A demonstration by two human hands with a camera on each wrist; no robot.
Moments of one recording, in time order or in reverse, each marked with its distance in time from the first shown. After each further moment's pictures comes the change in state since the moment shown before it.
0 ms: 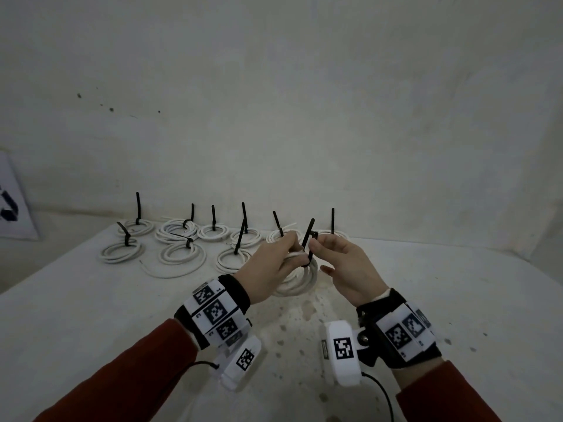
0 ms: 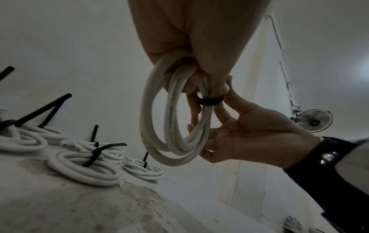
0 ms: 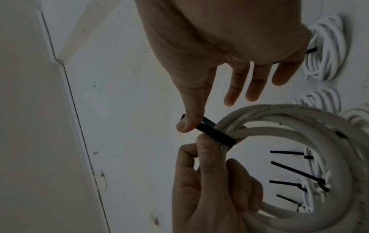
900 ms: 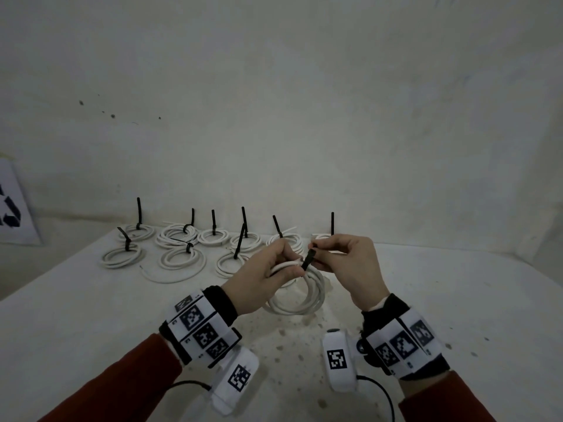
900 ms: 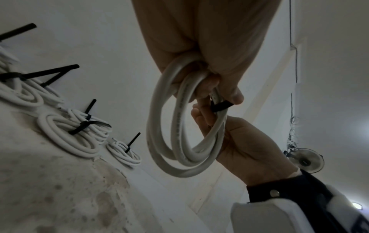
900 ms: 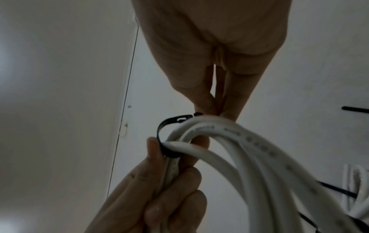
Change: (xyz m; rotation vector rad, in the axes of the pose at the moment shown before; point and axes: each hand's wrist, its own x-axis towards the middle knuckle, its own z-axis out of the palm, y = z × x) left_hand -0.015 0.003 -0.006 -0.423 -0.023 -0.030; right_hand -0.003 -0.009 0.003 -0.114 0.159 -0.251
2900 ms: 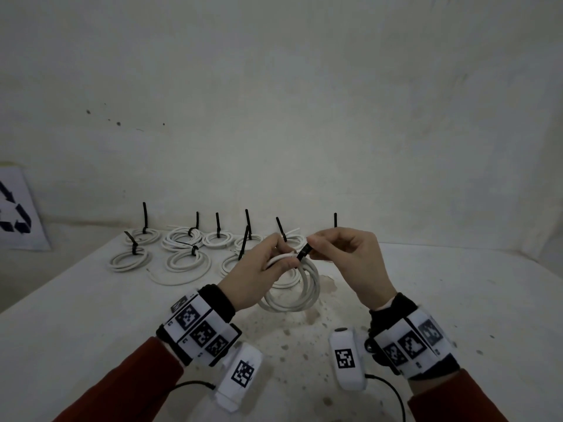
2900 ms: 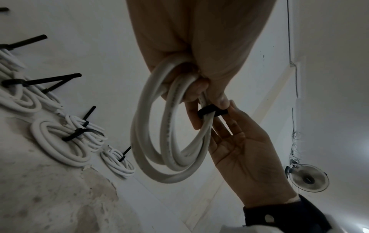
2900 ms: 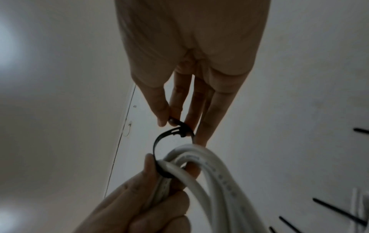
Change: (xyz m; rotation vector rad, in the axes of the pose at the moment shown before) left_hand -0.002 0.007 -0.010 -0.011 0.055 -0.060; right_hand -0.010 -0.015 -0.002 0.029 -0.148 -0.207
